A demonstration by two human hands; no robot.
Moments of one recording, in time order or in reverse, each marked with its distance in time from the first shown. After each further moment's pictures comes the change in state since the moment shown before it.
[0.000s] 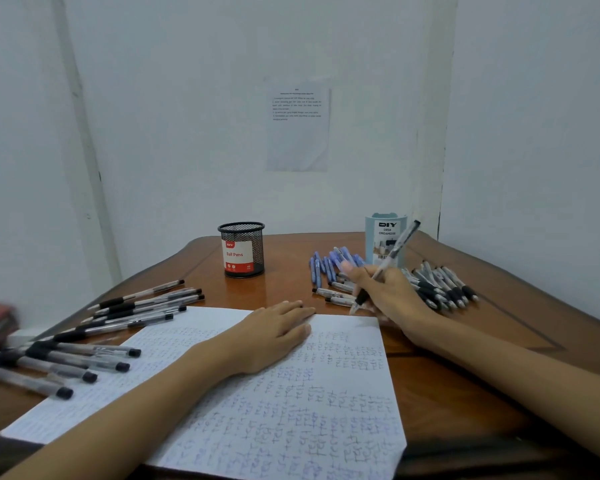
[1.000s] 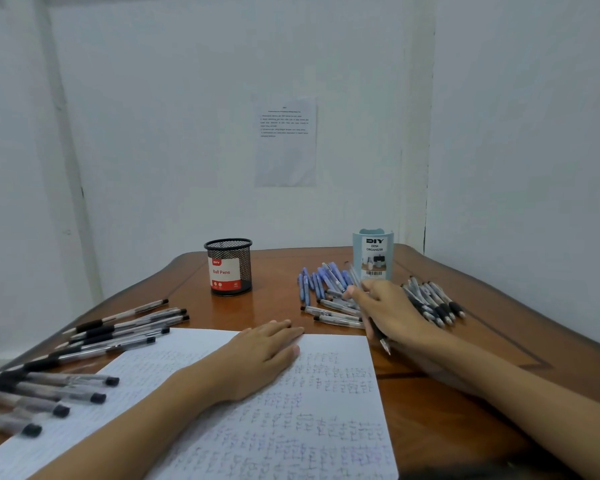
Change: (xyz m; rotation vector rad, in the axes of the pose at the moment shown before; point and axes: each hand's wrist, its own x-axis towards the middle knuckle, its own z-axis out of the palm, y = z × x) left_hand 0.004 -0.006 0.003 0.014 0.006 0.011; right_hand 0.007 0.001 -0.014 -0.377 -0.049 -0.001
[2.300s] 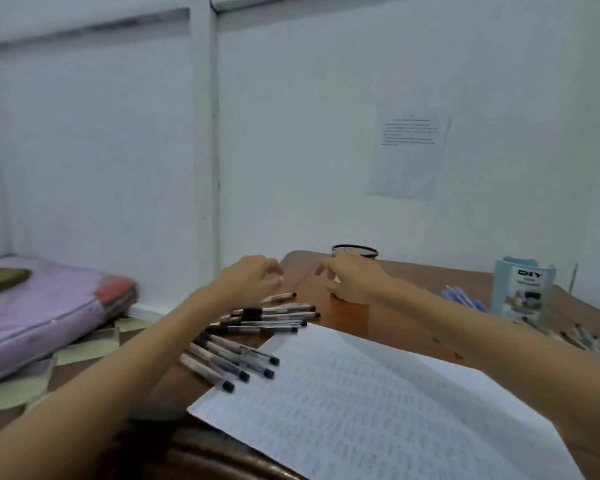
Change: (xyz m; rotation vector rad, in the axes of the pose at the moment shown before) left_hand -0.077 -0.141 -0.084 -0.029 0.446 -0.396; right_hand 0.103 -0.139 0.138 -0.671 -0.272 -0.557
